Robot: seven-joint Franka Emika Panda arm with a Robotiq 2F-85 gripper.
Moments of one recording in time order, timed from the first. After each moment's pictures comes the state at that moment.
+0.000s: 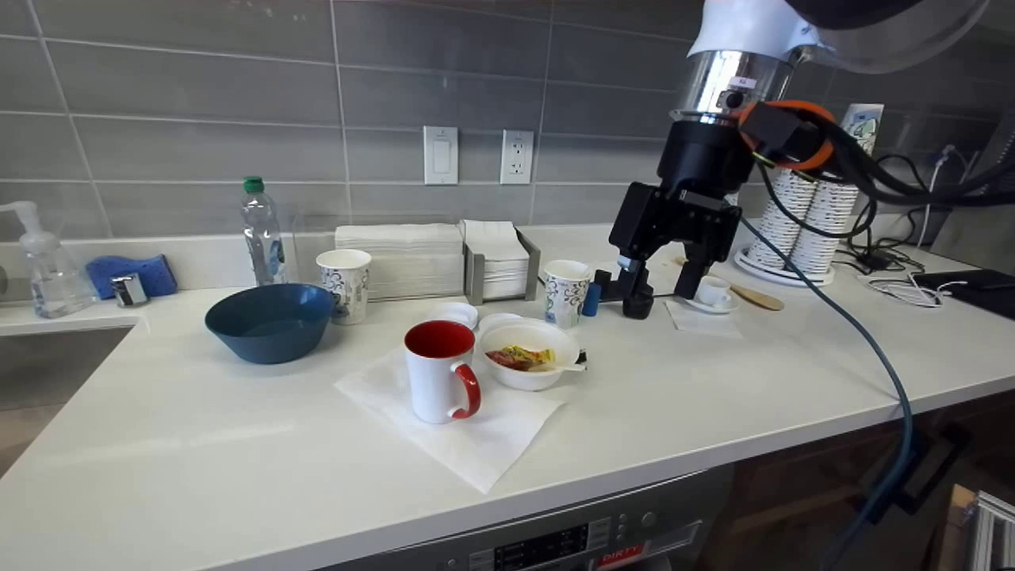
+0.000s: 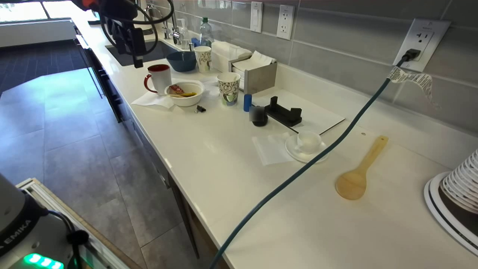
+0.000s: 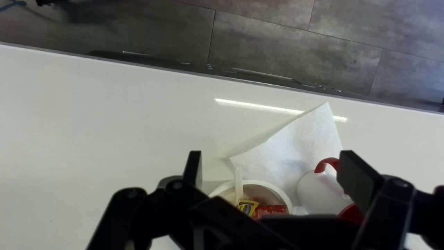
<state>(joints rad) 0.07 -0.41 0.12 -2.55 0.27 2.18 0.25</state>
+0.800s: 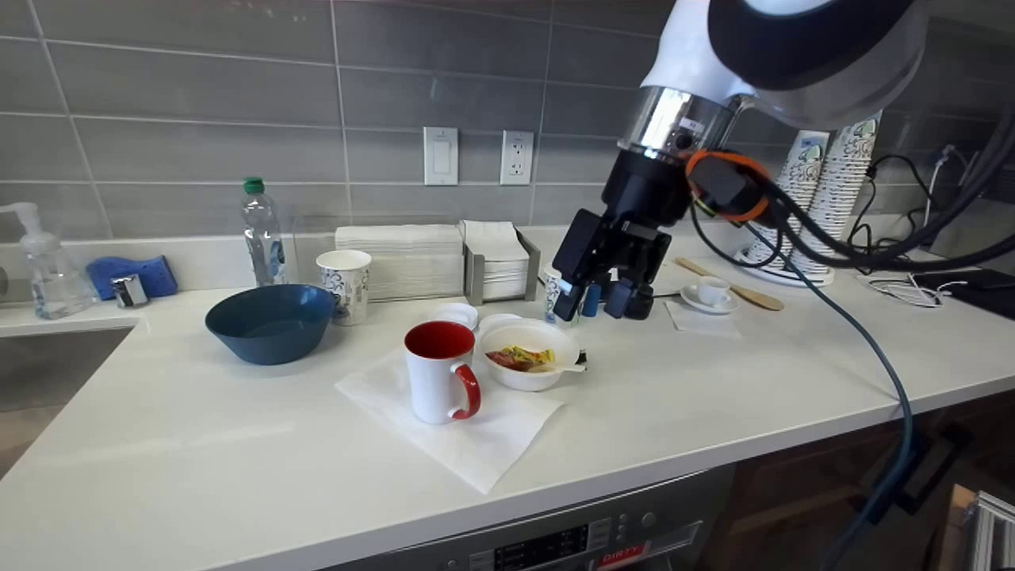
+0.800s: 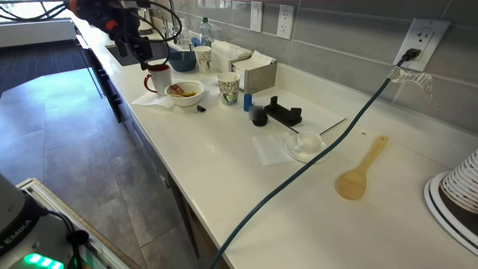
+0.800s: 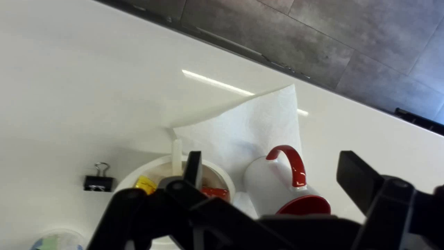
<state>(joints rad) 0.17 -0.26 0.12 -2.53 0.38 2.43 0.04</state>
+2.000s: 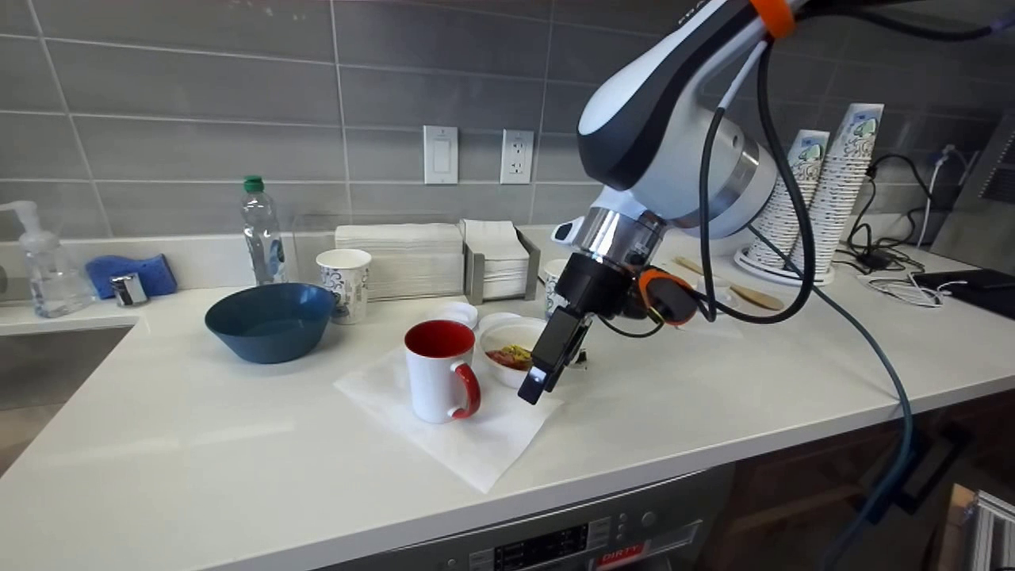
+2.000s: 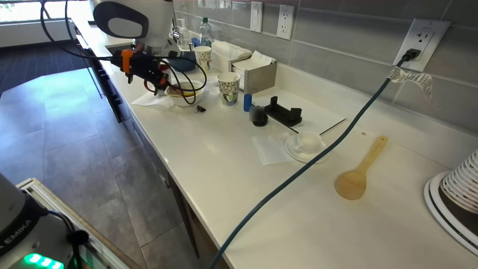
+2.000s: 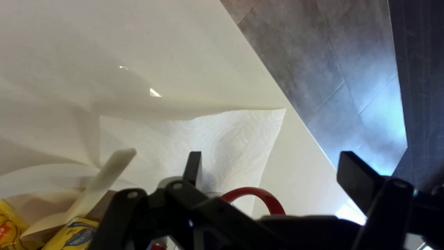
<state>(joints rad) 0.19 0.11 0.07 -2.42 0.90 2.47 -0.90</state>
